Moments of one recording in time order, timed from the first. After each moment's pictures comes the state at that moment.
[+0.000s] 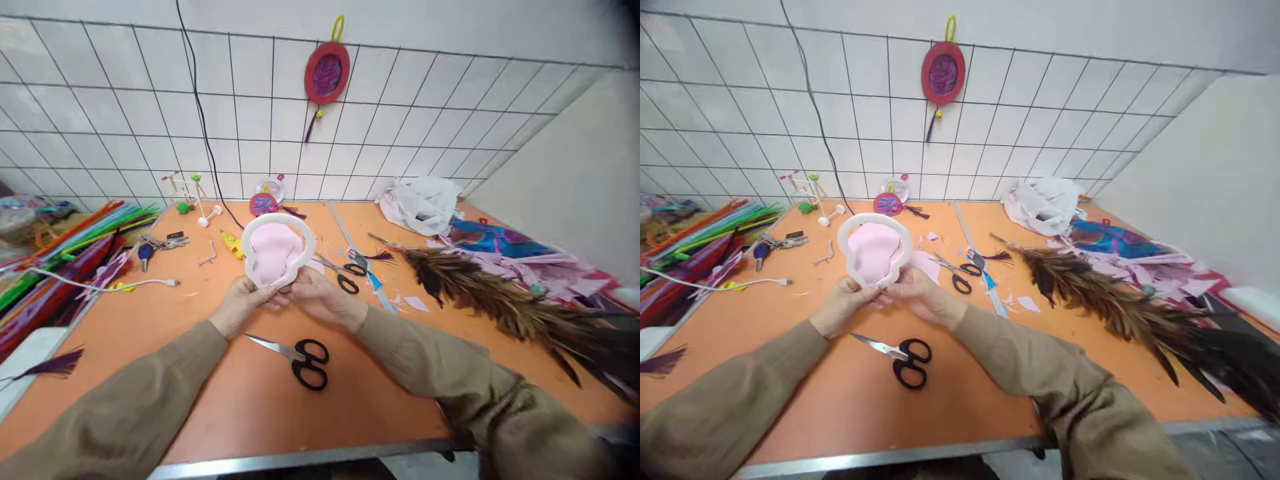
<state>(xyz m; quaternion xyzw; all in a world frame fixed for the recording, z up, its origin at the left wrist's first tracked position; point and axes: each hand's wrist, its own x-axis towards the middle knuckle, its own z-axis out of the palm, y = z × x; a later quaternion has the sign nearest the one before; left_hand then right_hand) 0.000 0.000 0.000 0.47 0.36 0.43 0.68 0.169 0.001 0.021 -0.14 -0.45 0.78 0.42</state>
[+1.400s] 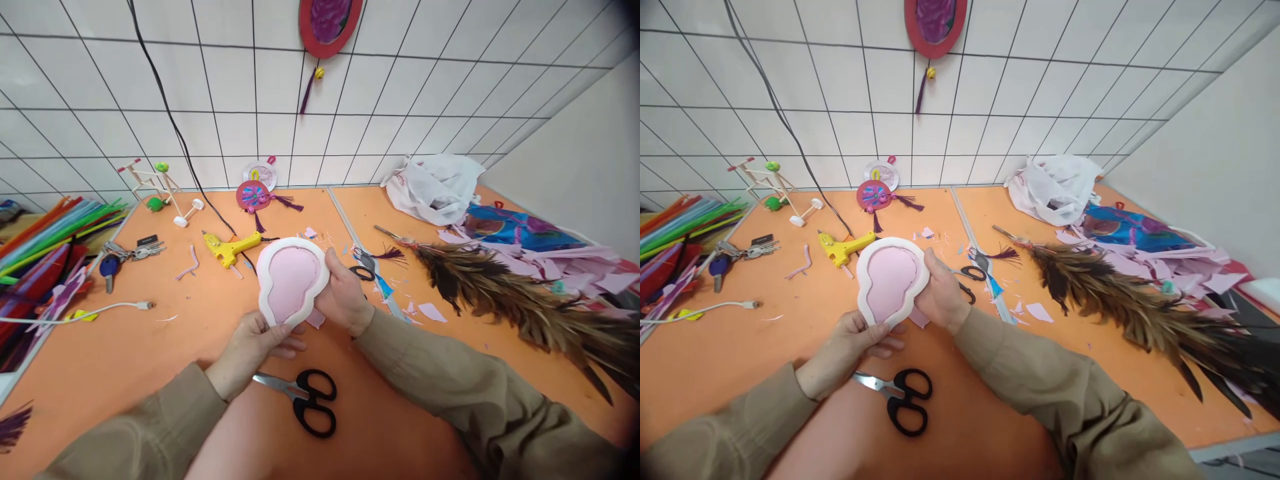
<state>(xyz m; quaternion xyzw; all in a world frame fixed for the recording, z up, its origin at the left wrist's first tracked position) 0.022 -0.016 -0.002 0.37 0.44 0.32 0.75 0.187 0.033 0.018 -0.27 -0.29 0.74 0.54</state>
